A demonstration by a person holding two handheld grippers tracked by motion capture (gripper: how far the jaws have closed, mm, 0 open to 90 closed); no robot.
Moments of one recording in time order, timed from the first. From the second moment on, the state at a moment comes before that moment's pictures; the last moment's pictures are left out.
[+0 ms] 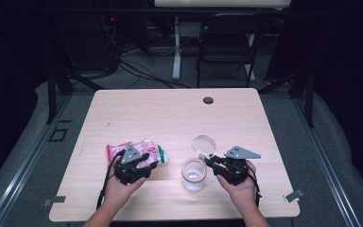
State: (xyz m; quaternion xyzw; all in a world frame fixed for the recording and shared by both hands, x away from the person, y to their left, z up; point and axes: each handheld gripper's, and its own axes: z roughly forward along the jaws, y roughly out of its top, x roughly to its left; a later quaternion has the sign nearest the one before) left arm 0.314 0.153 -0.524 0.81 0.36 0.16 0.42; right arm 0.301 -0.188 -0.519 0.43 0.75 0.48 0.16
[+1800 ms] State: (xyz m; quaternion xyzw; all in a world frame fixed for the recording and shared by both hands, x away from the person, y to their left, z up) left arm 0.335 0.131 -0.569 0.85 0.33 0.29 0.29; right arm 0.292 -0.189 -0.518 0.41 0.75 0.49 0.17
